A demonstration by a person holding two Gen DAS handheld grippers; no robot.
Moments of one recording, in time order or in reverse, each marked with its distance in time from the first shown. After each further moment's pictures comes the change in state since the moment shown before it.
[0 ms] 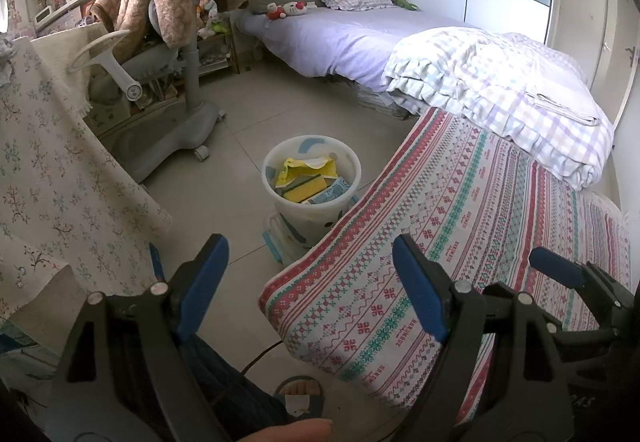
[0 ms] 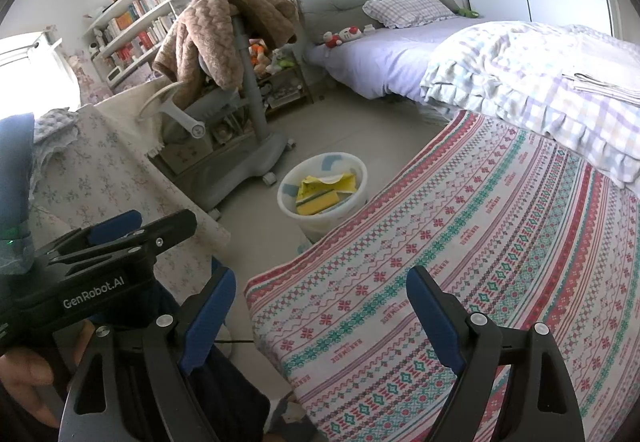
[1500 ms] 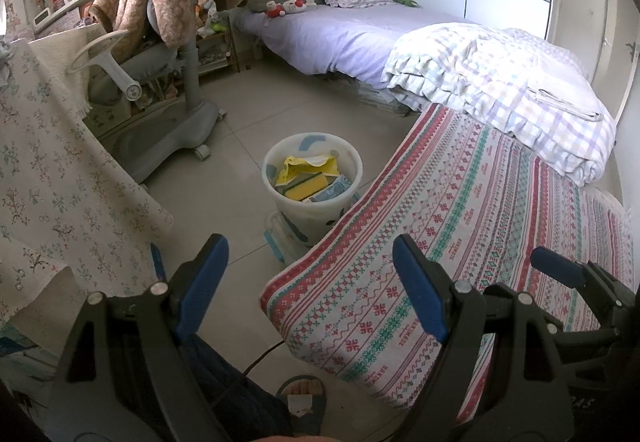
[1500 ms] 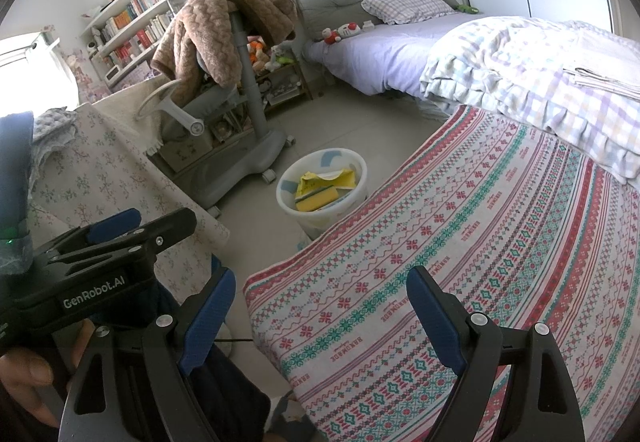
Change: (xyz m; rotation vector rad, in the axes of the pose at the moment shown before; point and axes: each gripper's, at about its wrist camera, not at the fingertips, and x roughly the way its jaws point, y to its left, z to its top) left arm 0.010 0.006 0.003 0.029 0.003 -0.012; right arm 0.002 -0.002 -0.001 0.002 0.008 0.000
